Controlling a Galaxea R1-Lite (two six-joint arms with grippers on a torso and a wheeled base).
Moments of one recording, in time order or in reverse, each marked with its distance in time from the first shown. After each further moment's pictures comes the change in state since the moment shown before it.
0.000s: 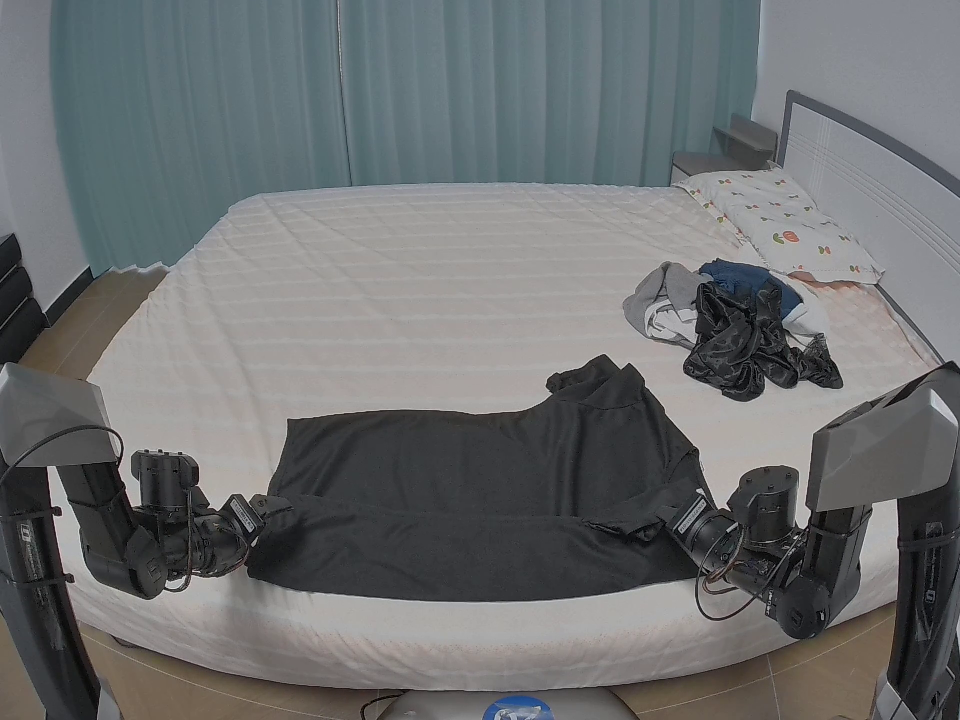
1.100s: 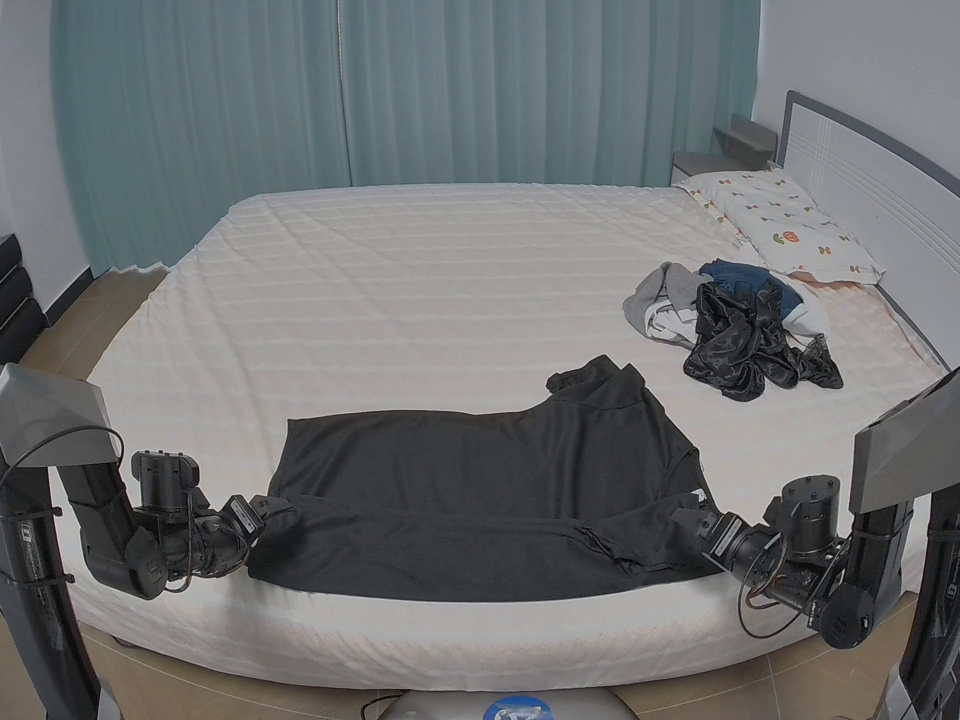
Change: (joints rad) left arm 0.000 0.002 0.000 0.000 0.002 0.000; right arm -0.084 -0.108 0.170 -0.011 0.024 -0.159
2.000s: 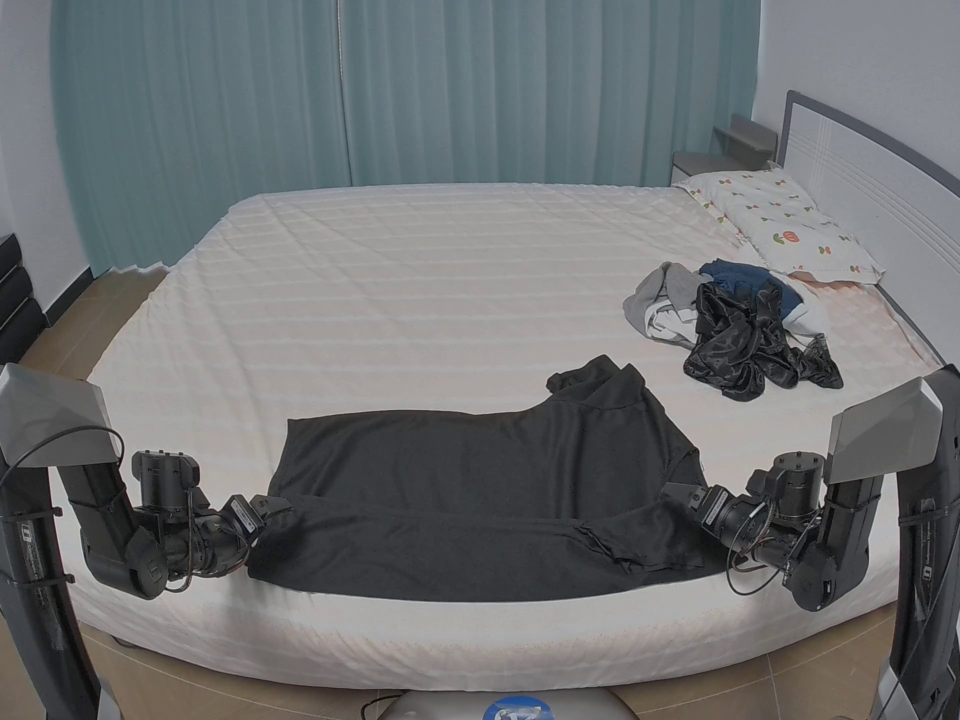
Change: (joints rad) left arm -0.001 0.000 -0.001 0.000 0.002 0.001; right arm -0.136 0.216 -0.273 0.003 0.225 -0.106
